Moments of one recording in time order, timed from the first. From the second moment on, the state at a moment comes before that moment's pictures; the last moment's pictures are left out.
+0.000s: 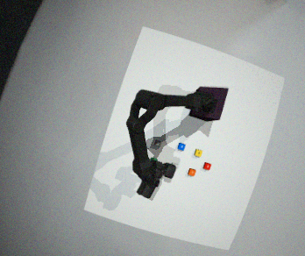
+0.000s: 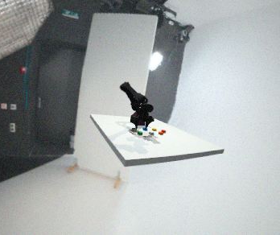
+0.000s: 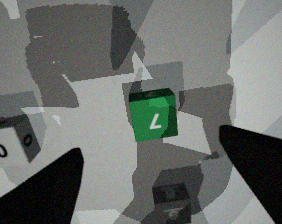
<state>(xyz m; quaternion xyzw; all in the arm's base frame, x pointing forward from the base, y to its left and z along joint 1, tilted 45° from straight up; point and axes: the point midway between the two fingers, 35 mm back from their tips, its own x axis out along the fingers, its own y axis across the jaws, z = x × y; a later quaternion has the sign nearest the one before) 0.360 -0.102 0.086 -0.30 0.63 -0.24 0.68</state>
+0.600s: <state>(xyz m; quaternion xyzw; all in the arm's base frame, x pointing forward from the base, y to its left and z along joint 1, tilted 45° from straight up) 0.328 0.112 -0.034 -0.28 0.64 -0.19 0.69</state>
